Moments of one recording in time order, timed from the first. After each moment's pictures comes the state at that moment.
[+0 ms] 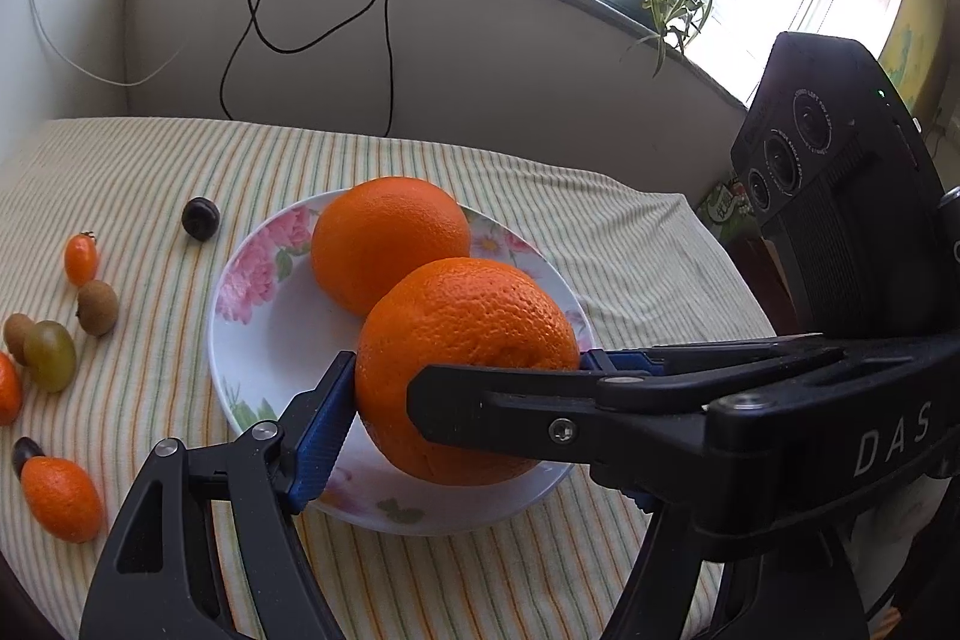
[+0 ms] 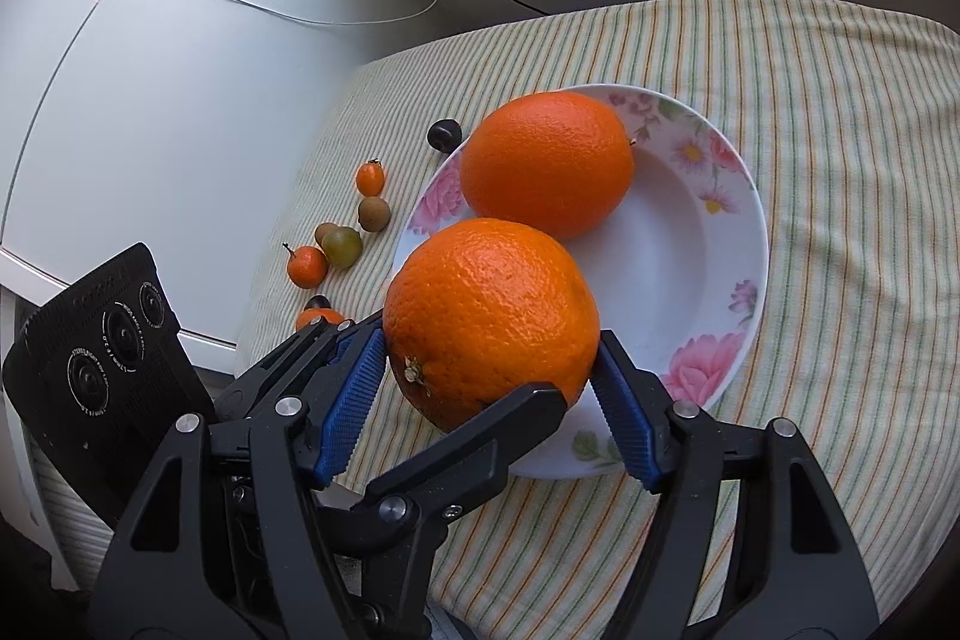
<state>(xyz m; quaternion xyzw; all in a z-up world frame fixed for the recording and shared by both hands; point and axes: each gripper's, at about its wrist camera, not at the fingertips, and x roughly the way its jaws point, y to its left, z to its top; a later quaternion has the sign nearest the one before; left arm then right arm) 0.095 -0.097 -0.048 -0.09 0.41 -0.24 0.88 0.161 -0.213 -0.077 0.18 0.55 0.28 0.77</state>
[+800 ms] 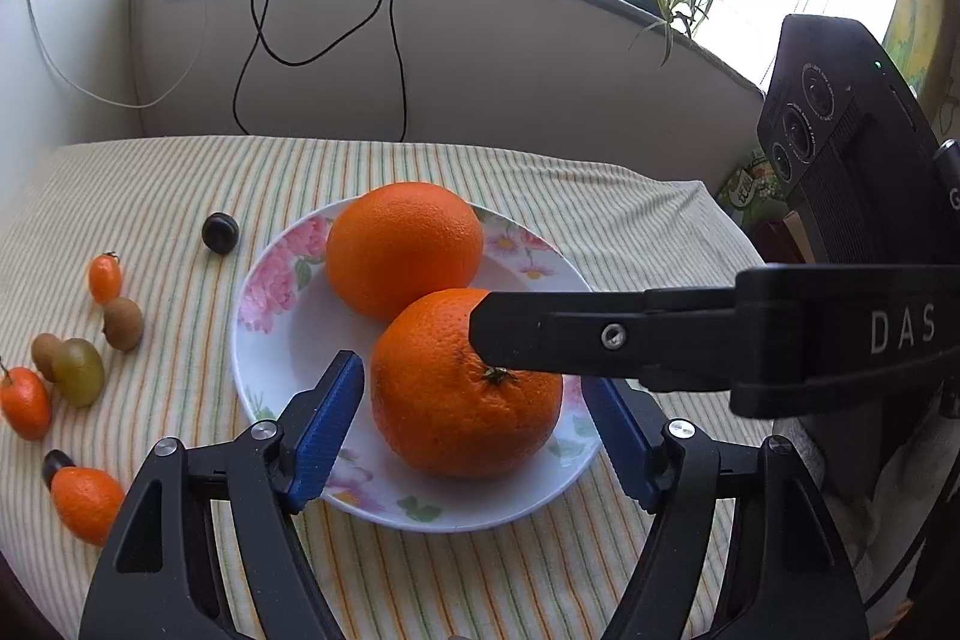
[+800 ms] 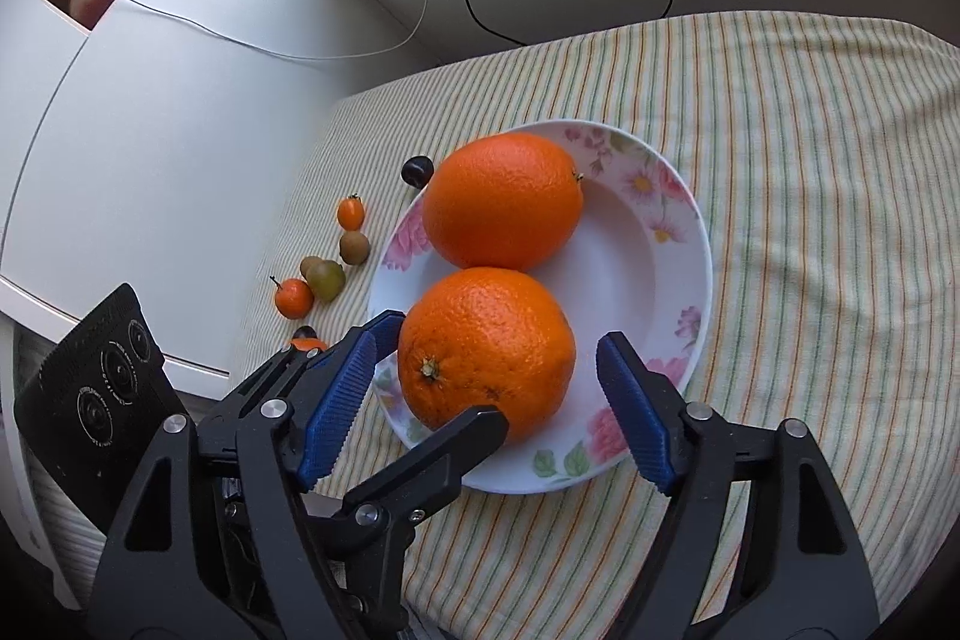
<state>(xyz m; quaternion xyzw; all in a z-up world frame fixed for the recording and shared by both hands) 0.093 -0.102 -0.046 -0.06 0.40 -0.22 0.89 0.159 -0.232 -0.065 0.20 0.53 0.25 0.79</state>
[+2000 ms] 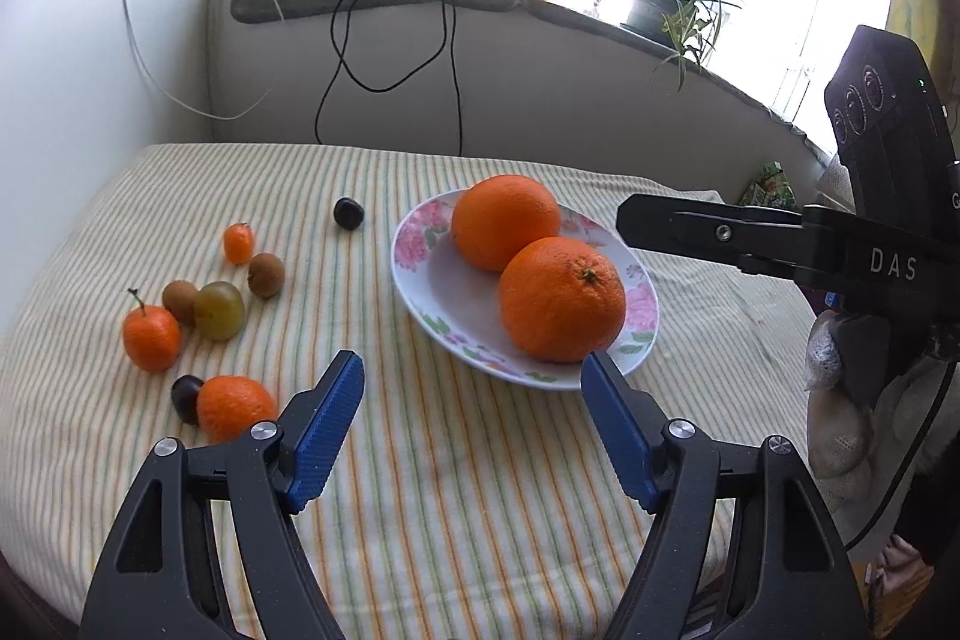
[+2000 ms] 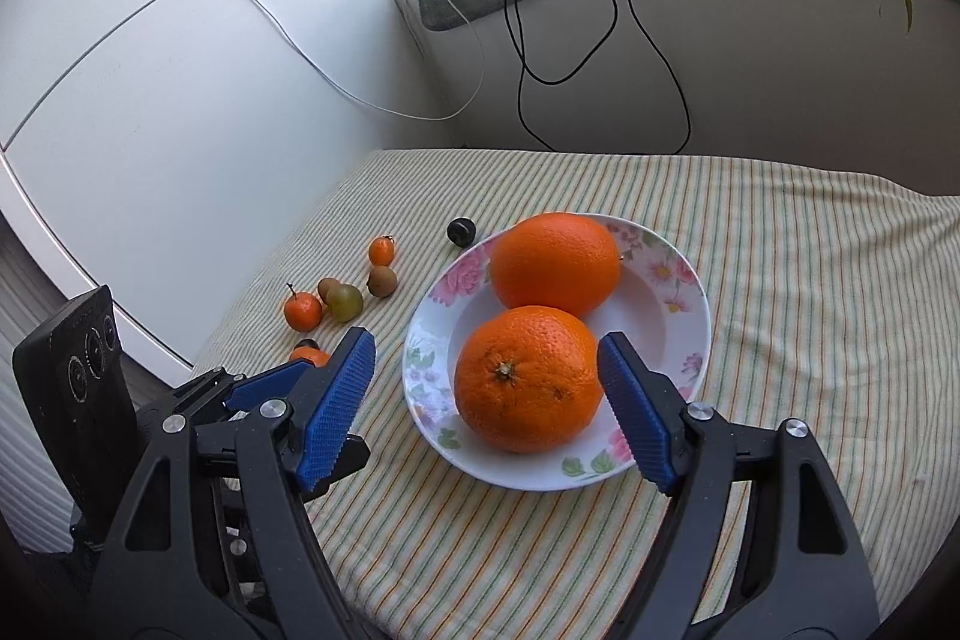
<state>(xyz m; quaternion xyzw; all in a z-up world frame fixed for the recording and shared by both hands) 0.034 -0.027 -0.041 -0.05 0.36 -0.18 0.91 0.103 -0.211 -0.022 0.10 0.40 0.25 0.88</state>
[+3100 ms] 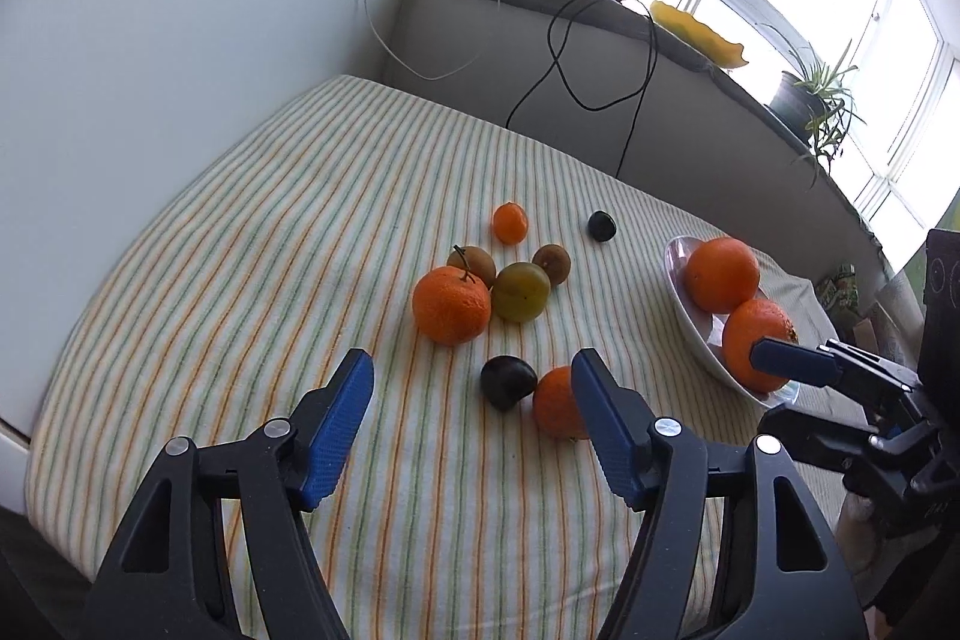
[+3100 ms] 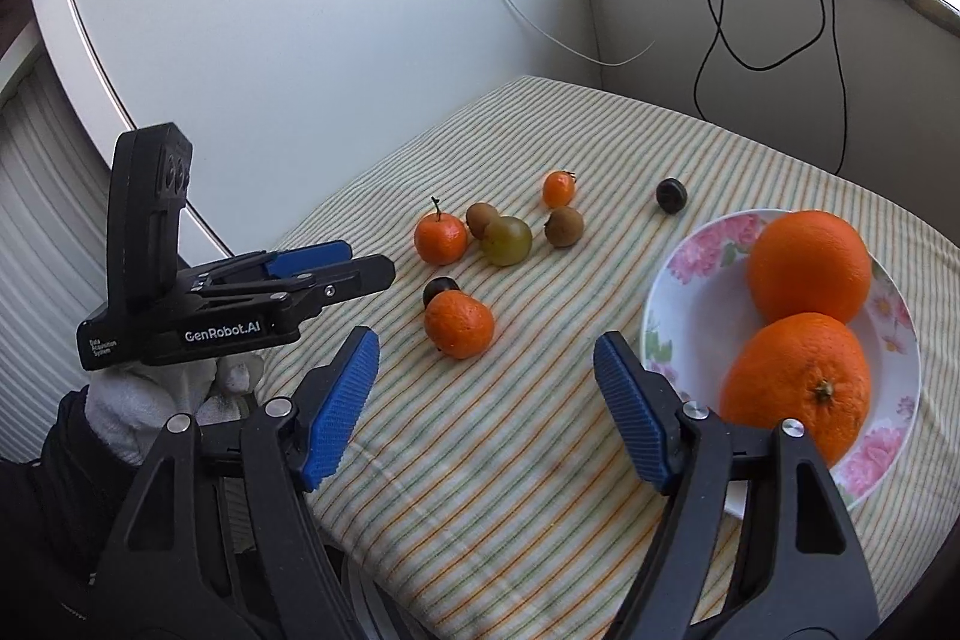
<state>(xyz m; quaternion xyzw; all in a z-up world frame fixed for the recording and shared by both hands) 0.050 0.121 -0.069 -0.16 0.38 -0.08 0.91 0.079 -0.079 -0.043 -0.01 0.41 0.37 0.84</state>
